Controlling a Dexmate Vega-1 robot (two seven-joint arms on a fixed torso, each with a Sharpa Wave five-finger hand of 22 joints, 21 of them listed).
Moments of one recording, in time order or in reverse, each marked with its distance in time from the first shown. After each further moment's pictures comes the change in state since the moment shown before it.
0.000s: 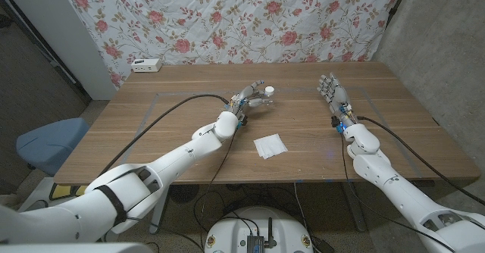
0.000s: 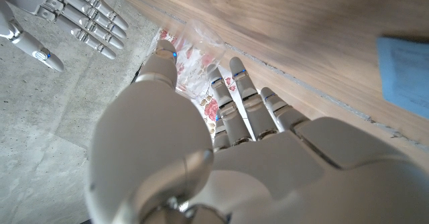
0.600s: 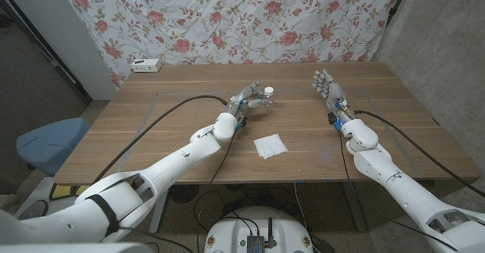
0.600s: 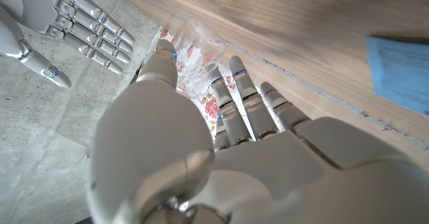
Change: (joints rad) left arm 0.051 0.031 -0.027 -0.114 0.006 0.061 -0.001; left_hand 0.012 0.012 -0.016 0.000 -0.004 0.007 0.033 0.000 0.000 0.013 0.001 -0.011 0.004 0.018 -0.004 -0.005 -0.005 0.109 0.101 0.007 0.000; right arm -0.002 -0.041 -0.027 -0.089 -0.076 -0.035 -0.044; right_hand 0.000 0.000 0.007 -0.007 0.000 0.007 -0.007 0.000 0.000 -0.004 0.004 0.000 0.000 0.000 0.000 0.000 0.000 0.000 0.000 0.000 0.000
